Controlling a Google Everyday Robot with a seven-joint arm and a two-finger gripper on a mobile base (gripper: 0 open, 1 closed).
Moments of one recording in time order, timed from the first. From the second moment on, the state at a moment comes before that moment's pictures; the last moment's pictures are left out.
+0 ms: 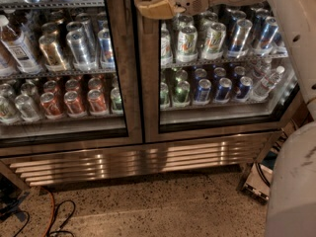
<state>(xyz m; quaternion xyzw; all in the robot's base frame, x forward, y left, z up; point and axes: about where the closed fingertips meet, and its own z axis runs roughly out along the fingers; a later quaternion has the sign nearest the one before) 0.649 0.026 1.033 -0.66 0.46 0.29 0.52</state>
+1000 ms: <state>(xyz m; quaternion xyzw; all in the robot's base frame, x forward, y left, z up) 0.649 0.024 1.048 -0.64 0.48 0.29 0.52</state>
